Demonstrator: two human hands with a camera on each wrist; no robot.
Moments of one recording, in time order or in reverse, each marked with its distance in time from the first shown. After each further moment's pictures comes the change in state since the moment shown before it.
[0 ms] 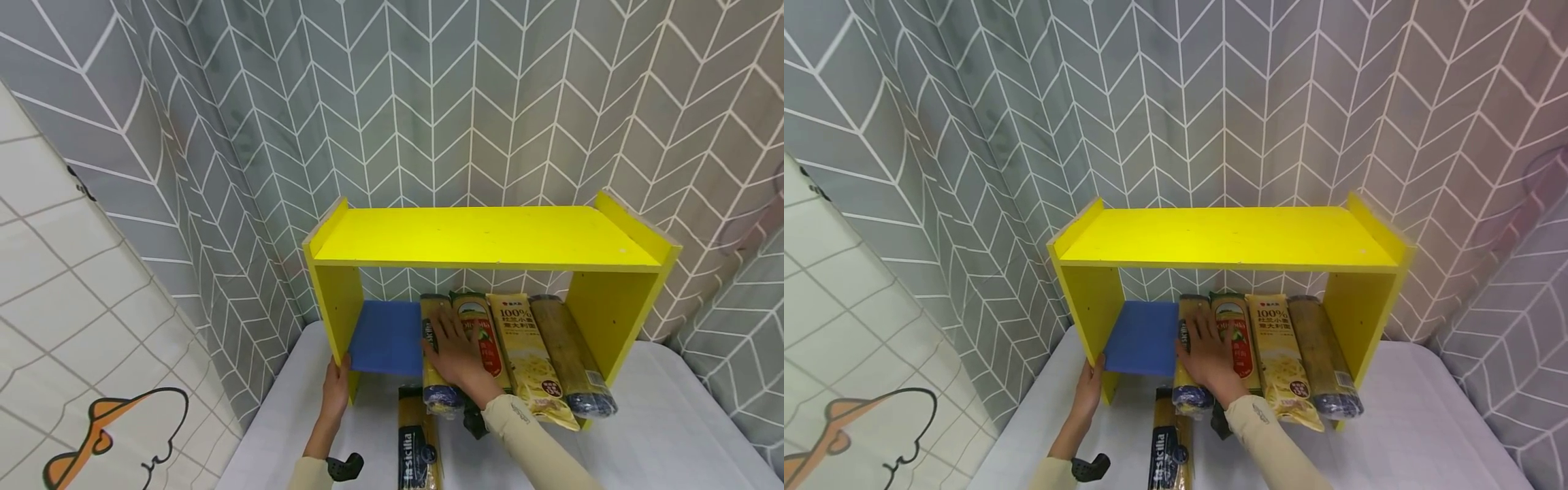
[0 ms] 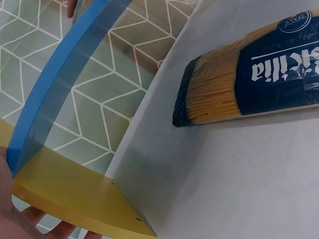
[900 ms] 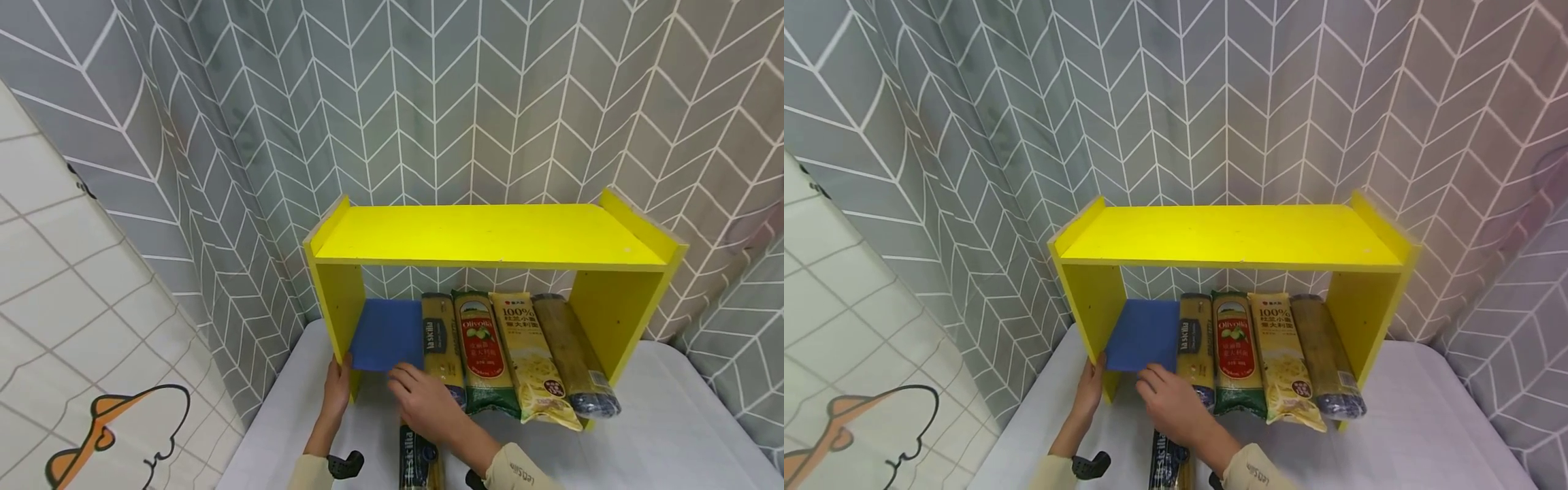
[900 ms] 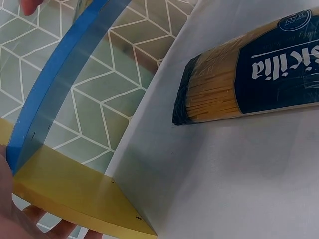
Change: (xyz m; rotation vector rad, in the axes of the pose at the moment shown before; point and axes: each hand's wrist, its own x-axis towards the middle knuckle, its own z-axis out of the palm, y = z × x) left_hand 0.001 -0.001 0.000 0.015 0.015 0.005; right_hand -0.056 -0.045 0.024 -0.210 0.372 -0.799
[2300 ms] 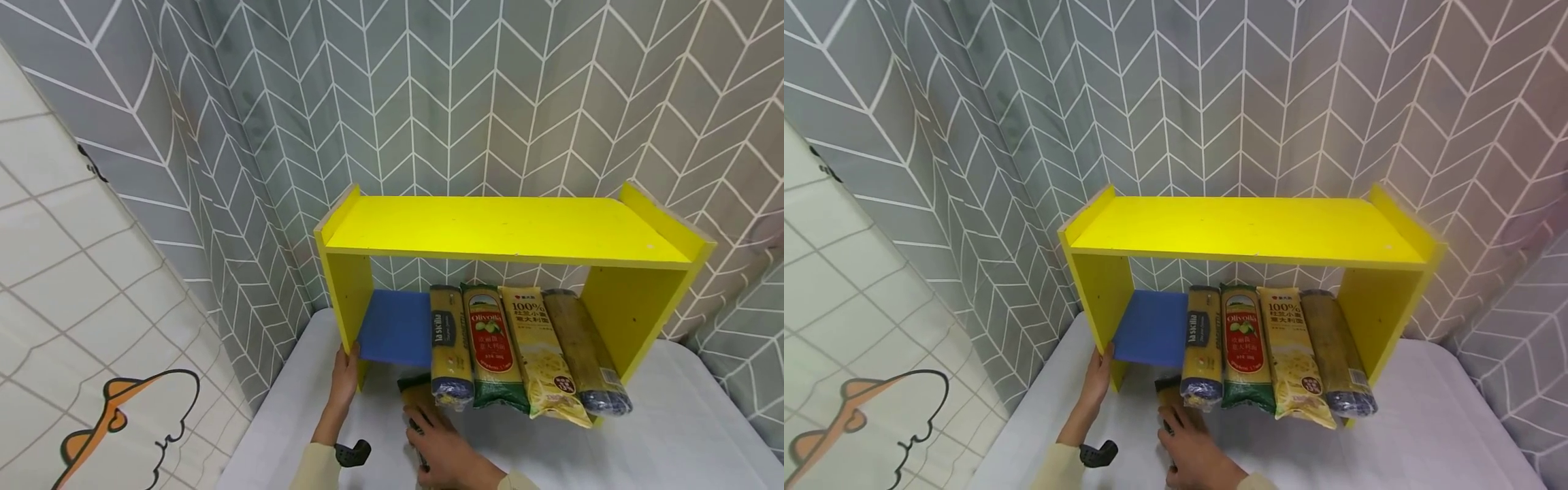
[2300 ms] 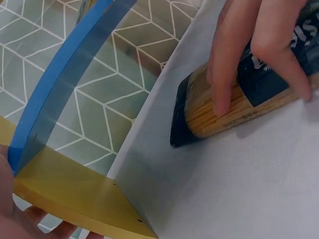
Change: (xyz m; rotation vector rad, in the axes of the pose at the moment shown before) left_hand 0.003 0.002 0.001 -0.018 -0.005 -0.032; right_hand -0.070 -0.035 0.035 0.379 -0.690 0.242
